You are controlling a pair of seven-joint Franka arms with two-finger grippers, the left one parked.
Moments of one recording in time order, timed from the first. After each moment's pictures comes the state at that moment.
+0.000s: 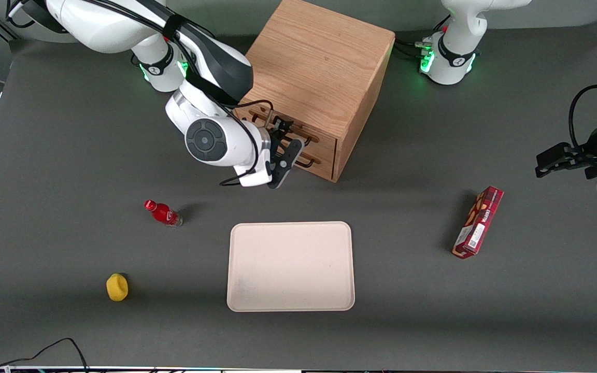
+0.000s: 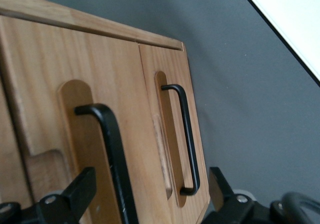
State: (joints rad) arm 0.07 0.56 0.71 -1.52 0.12 1.82 -0.20
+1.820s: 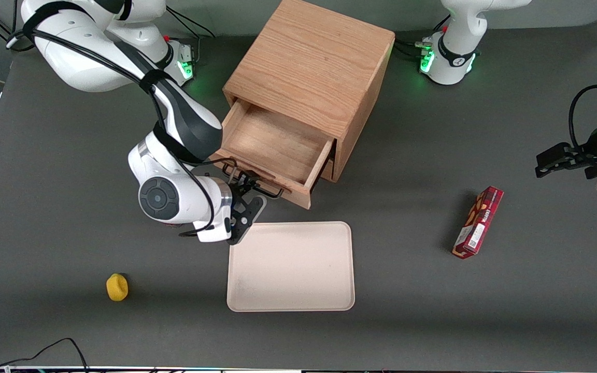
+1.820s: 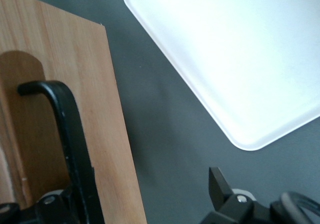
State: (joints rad) arm 0.05 0.72 0.58 -1.26 -0.05 1.74 -0.33
